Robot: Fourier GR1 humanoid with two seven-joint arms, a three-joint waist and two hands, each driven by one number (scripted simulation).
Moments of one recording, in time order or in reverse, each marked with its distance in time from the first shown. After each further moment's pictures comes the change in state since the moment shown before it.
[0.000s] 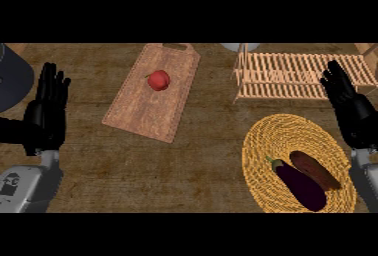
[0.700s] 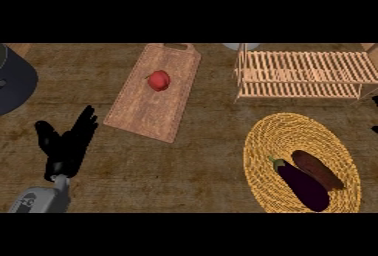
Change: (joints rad) left arm 0.131 0.009 -0.110 0.121 0.049 -0.161 0.221; right arm 0.007 -0.376 -0.130 0.340 0.021 0.517 -0.383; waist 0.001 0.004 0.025
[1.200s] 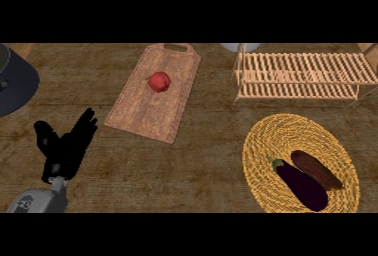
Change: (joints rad) left arm 0.014 0.006 0.008 -0.006 0.007 -0.032 0.030; right arm -0.019 -0.178 0.073 0.096 0.099 0.273 -0.209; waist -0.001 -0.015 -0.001
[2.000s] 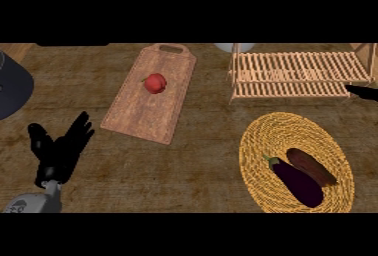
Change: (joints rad) left arm 0.030 0.002 0.039 -0.006 -0.013 -0.025 0.021; right arm 0.042 0.005 0.074 -0.526 0.005 -0.073 0.515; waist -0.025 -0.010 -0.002
